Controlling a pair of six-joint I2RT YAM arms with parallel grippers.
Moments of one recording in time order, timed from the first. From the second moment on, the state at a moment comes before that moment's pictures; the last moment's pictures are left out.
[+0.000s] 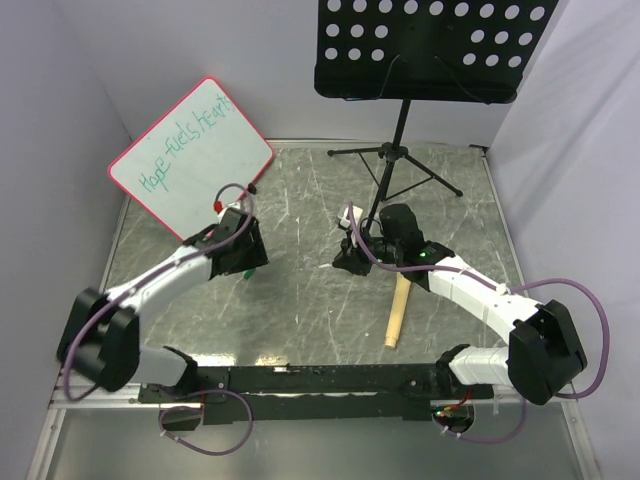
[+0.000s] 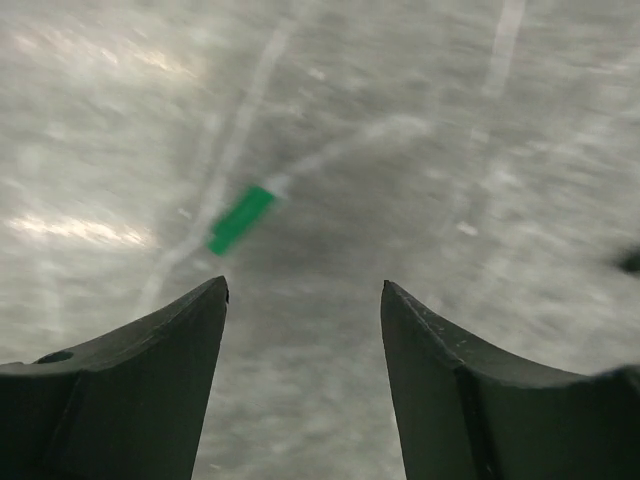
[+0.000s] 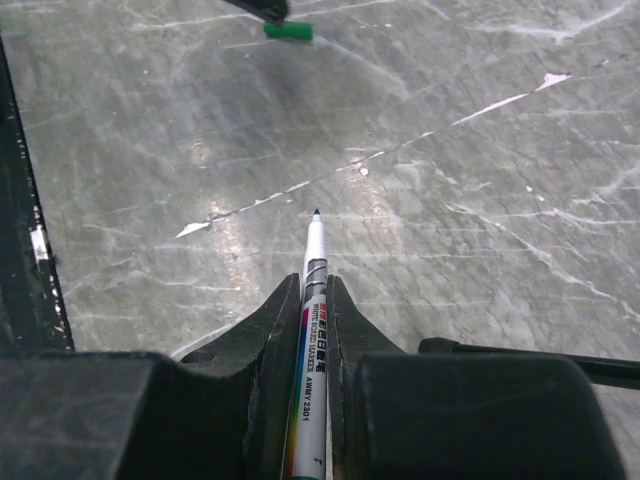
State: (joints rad) left arm -0.48 1.28 0.80 -0.41 -0.15 -0.72; right arm 0.55 1.26 0.80 -0.12 -0.59 -0.26
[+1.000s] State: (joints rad) left arm -0.44 1.81 1.17 -0.70 -0.09 -0.17; right arm 0.49 1.24 0.80 -0.12 -0.68 -0.25
